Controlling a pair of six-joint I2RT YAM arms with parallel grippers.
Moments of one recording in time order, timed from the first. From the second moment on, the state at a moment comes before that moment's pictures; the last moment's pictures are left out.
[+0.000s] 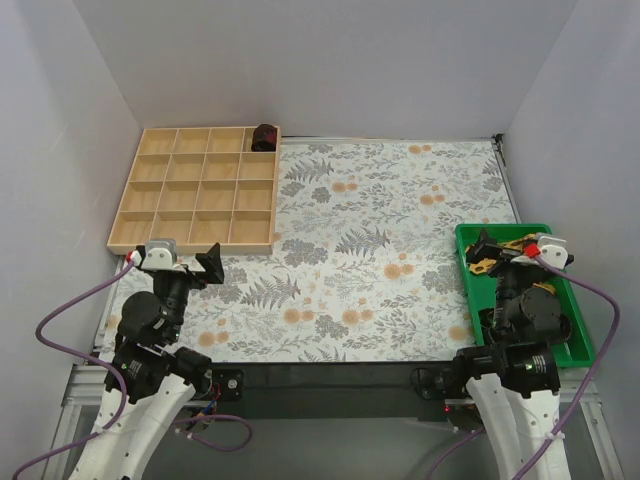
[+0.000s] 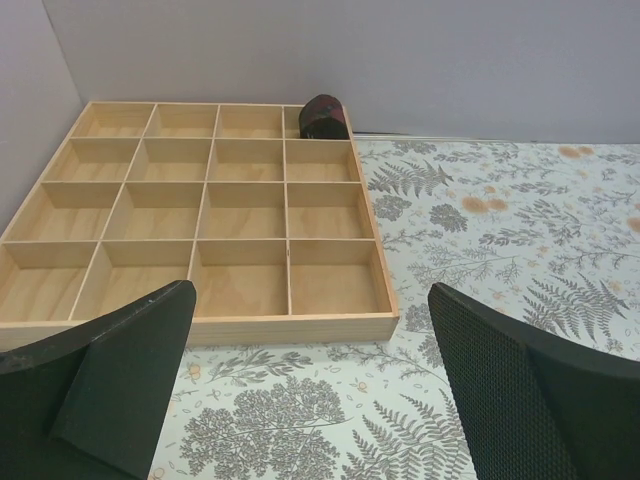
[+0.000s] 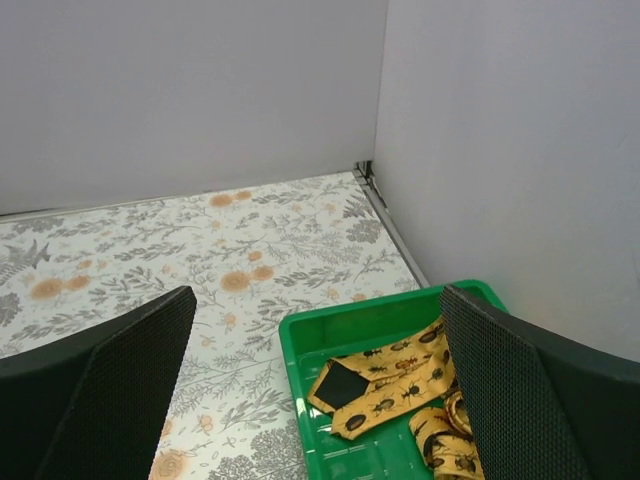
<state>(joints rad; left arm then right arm) -0.40 0.21 0.56 -0.29 -0.33 -0.06 0.15 0.17 0.53 -0.19 0.34 -0.04</state>
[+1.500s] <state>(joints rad) -0.44 0.19 0.54 -0.26 -0.33 -0.04 -0.41 1.20 0.61 -0.45 0.59 0.76</state>
